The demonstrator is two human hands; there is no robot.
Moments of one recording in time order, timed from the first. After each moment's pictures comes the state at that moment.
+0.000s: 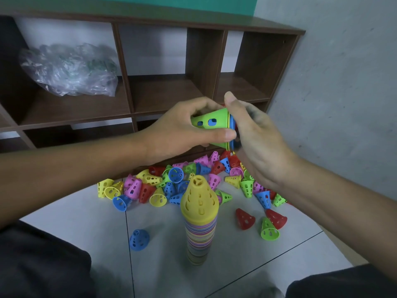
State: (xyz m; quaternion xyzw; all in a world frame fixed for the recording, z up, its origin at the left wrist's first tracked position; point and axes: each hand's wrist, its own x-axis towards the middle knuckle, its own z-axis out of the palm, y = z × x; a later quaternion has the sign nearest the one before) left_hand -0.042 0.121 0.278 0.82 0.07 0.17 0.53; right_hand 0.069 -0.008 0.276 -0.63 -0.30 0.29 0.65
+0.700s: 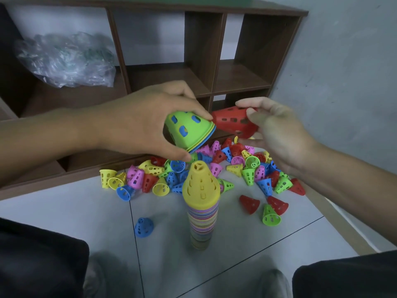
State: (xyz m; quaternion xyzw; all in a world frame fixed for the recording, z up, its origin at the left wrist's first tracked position) left_hand -0.087 0.147 0.299 0.98 -0.01 0.10 0.15; right_hand 0.091 -0.039 0.270 -0.72 -0.28 0.24 0.59
